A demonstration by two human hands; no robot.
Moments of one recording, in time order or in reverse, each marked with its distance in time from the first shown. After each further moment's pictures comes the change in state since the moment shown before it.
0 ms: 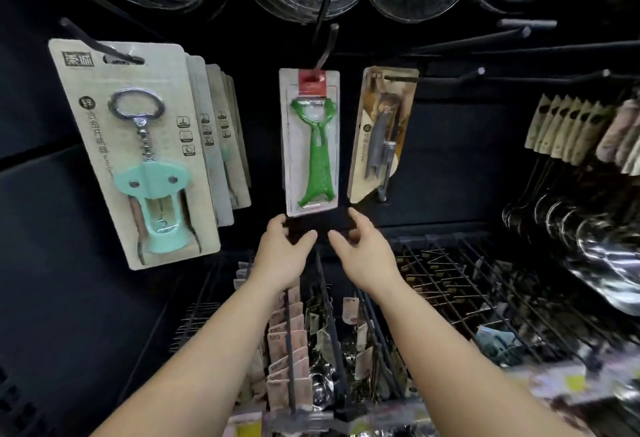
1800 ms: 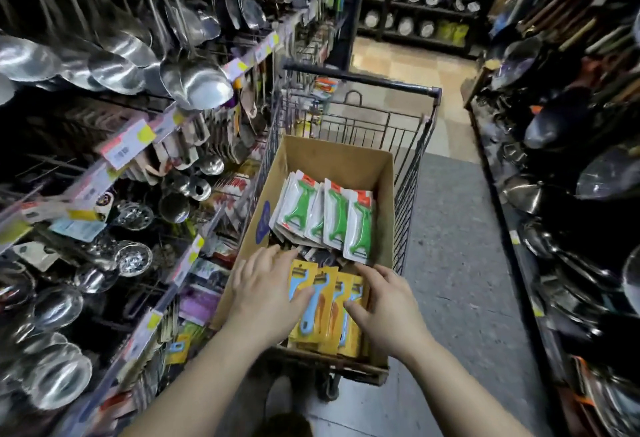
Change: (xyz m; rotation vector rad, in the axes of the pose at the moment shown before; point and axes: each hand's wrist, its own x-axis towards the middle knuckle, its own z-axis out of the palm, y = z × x) left_hand -0.428 0.130 0.627 0.568 -1.246 0.851; right_hand -0.441 0.436 -0.492 -0.449 0.505 1.082
